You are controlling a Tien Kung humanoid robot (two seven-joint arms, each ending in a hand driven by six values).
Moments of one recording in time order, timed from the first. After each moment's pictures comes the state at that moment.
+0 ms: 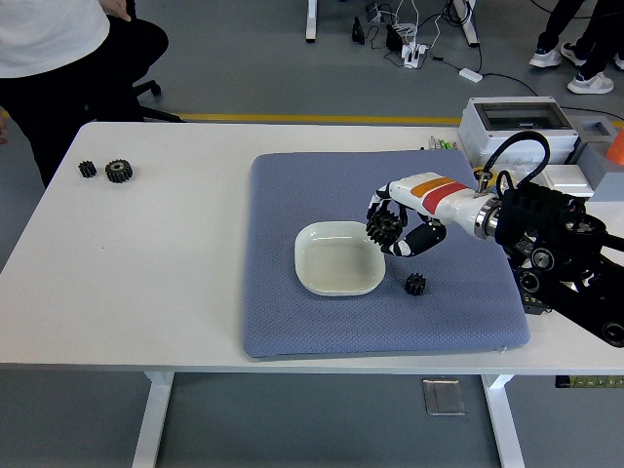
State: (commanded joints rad) left arm -0.05 0.00 -1.47 -0.18 0.94 0.14 -0.02; right arm 1.02 -0.37 0.33 1.11 -1.65 -0.01 0.07
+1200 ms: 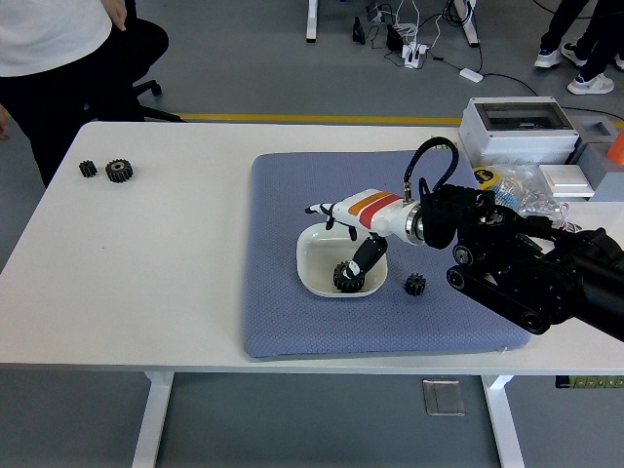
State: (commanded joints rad) left arm -0.05 0.00 -1.42 -0.18 0.93 0.15 -0.01; right arm 1.10 -0.17 0.24 0.91 -1.69 0.08 0.04
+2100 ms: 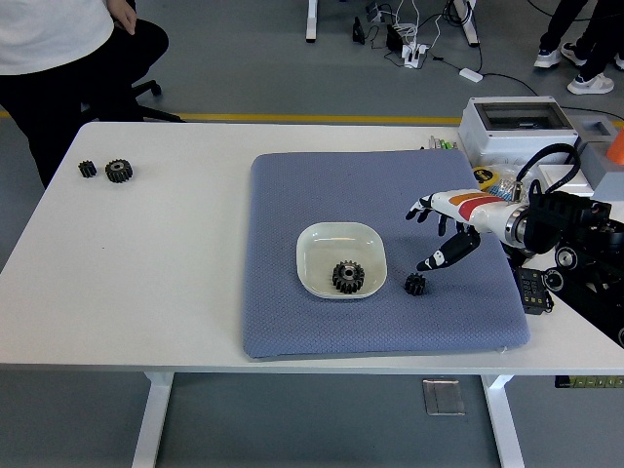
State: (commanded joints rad) left arm -0.05 0.00 -1.43 -0.18 0.93 0.16 -0.02; right arm 0.87 -0.42 0.55 1.07 -1.75 0.16 -0.03
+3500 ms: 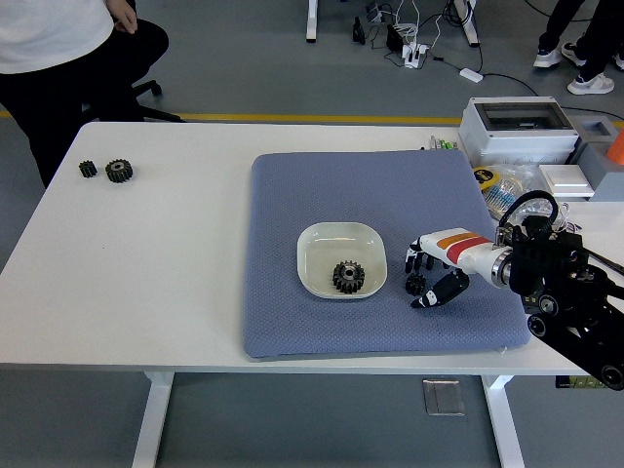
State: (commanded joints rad) left arm -0.06 0.00 -1.41 -0.18 0.92 0.16 -0.01; right arm 0.82 -0.38 0.41 1.01 -1.76 0.01 0.03
